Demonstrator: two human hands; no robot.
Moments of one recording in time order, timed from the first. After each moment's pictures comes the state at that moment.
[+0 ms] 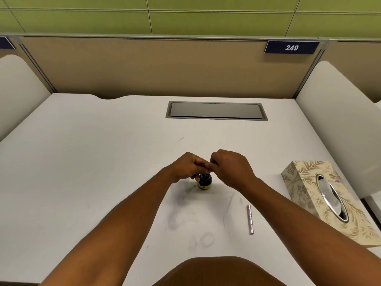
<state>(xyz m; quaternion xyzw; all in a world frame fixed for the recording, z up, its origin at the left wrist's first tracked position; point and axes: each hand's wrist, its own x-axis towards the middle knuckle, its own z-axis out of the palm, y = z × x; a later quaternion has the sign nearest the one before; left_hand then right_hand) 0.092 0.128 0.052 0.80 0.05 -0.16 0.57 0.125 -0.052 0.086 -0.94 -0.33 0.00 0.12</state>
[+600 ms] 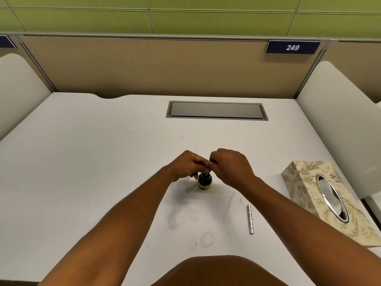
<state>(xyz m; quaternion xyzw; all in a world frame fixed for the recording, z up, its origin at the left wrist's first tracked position) 0.091 0.129 0.055 0.80 0.05 -0.15 0.58 0.125 -0.048 0.089 -0.93 -0.33 -0.02 0.12</state>
